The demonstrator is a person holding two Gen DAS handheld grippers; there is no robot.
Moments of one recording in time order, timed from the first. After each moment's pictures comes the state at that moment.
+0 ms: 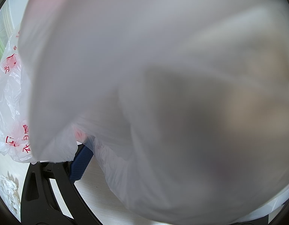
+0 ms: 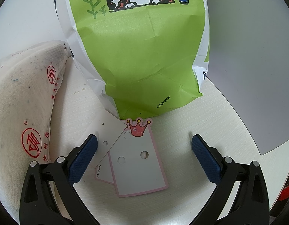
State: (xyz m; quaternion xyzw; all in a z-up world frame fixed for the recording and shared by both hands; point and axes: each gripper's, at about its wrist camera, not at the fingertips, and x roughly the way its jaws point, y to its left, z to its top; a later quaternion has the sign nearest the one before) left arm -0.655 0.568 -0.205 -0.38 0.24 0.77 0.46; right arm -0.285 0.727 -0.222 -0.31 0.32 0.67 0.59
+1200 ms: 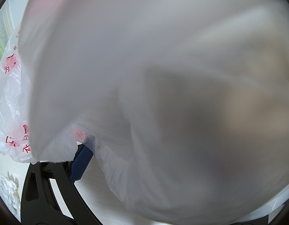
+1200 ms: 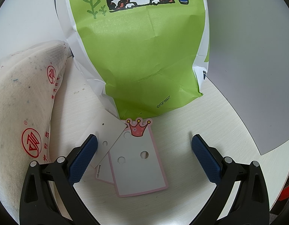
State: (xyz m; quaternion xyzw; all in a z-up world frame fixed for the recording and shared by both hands) left arm -0.653 0.571 -0.207 -0.38 0.24 0.77 0.46; right arm -0.286 0.728 -0.223 -0.31 0.32 0.67 0.59
